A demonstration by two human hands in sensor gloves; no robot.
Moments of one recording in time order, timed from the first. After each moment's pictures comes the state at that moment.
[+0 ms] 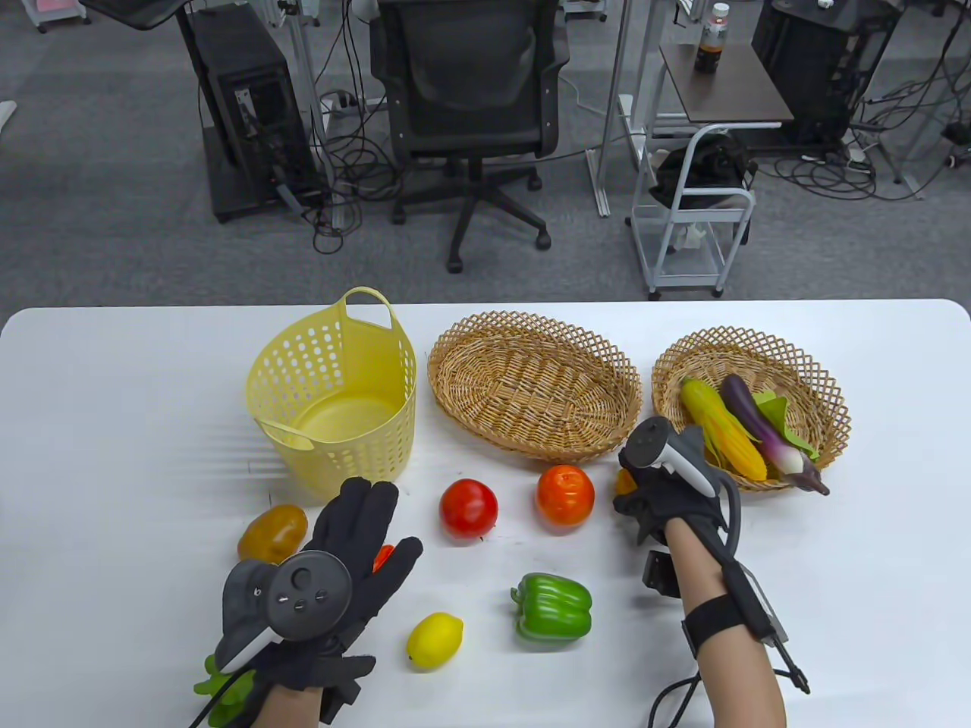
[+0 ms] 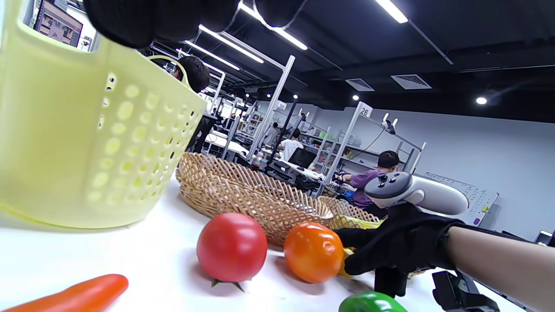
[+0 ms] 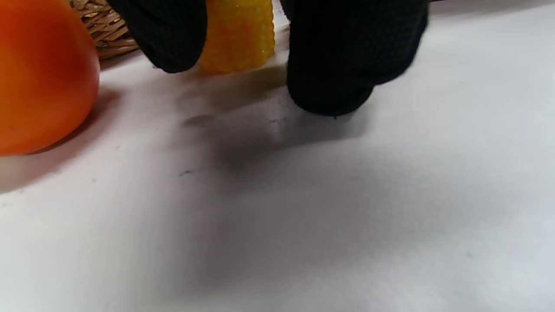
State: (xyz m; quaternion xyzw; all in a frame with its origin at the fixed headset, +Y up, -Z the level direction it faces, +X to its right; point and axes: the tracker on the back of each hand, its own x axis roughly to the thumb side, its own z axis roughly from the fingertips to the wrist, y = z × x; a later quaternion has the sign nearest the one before) left_hand -0.204 -0.619 -0.246 0.03 -0.19 0.20 0.96; right_hand 0.191 -0.759 -0.420 -0.10 0.25 0.95 0.13
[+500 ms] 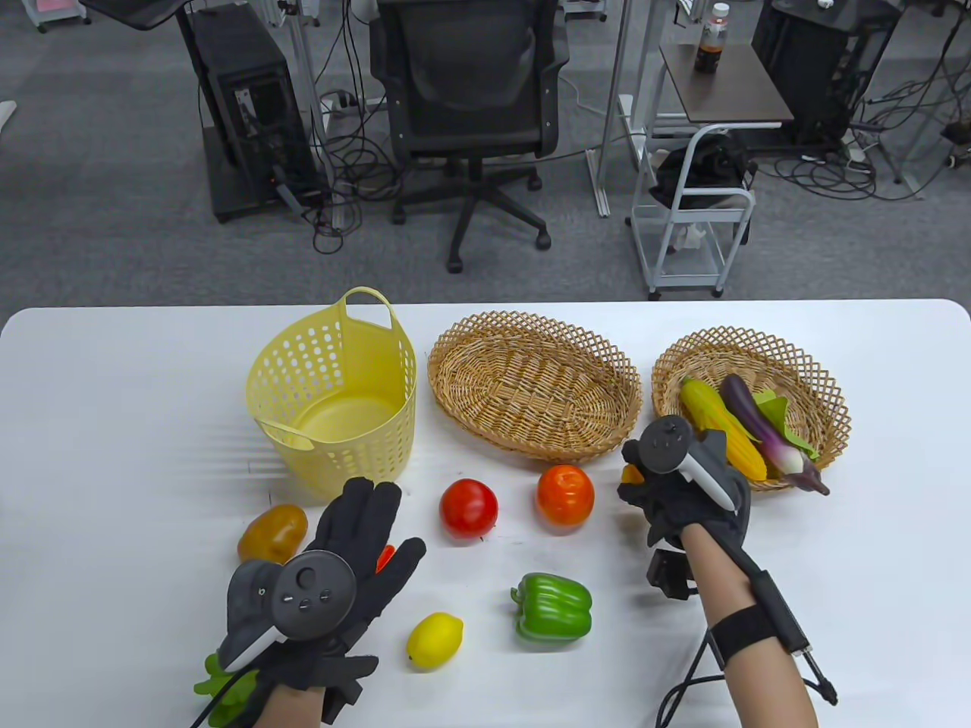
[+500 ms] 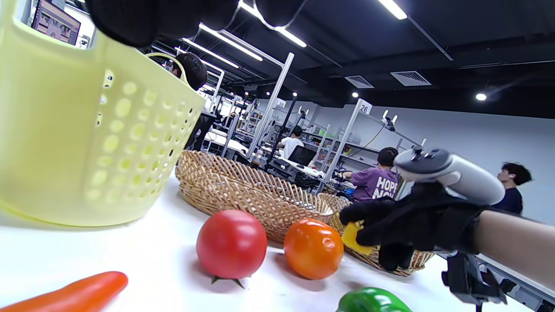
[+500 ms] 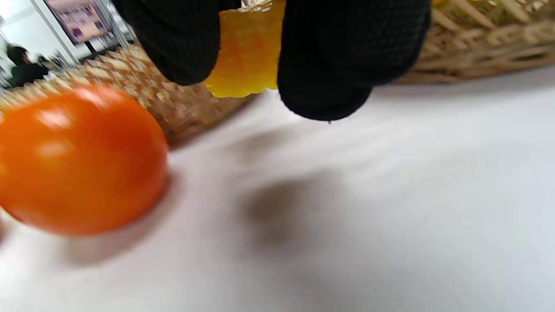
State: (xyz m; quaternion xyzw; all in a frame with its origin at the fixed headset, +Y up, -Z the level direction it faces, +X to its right) left_hand -0.202 -0.620 -0.247 0.03 -0.19 0.19 0.96; right_hand 0.196 -0.715 -0.404 -0.04 0.12 0.97 0.19
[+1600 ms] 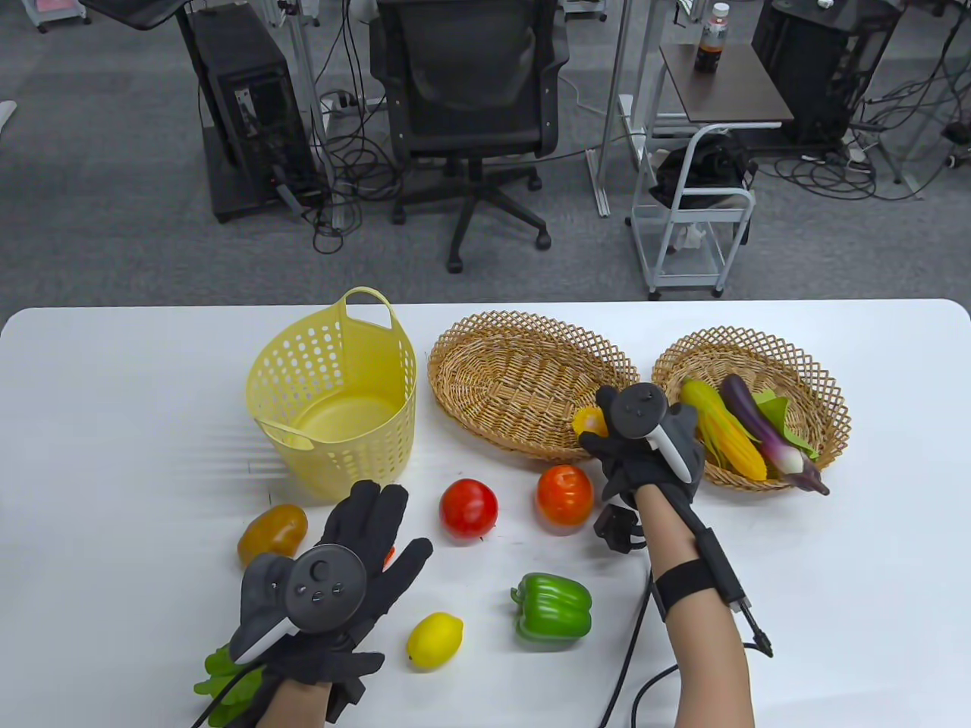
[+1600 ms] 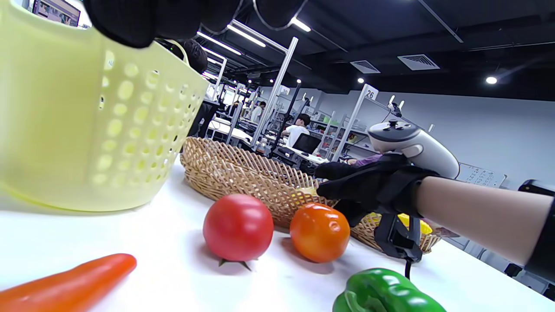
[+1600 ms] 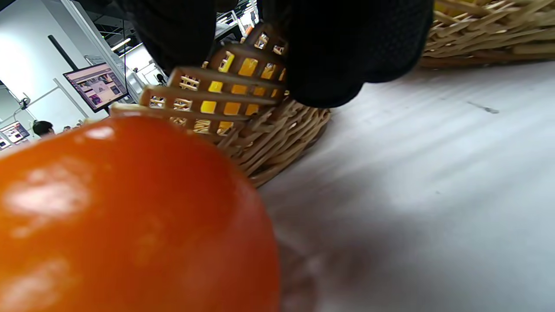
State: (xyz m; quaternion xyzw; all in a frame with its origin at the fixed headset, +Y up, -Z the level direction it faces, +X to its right) left_hand -0.197 -0.626 -0.252 0.00 -0.19 0.18 0.97; right_hand 0.162 -0.733 -0.453 -0.07 0.06 0.96 0.26
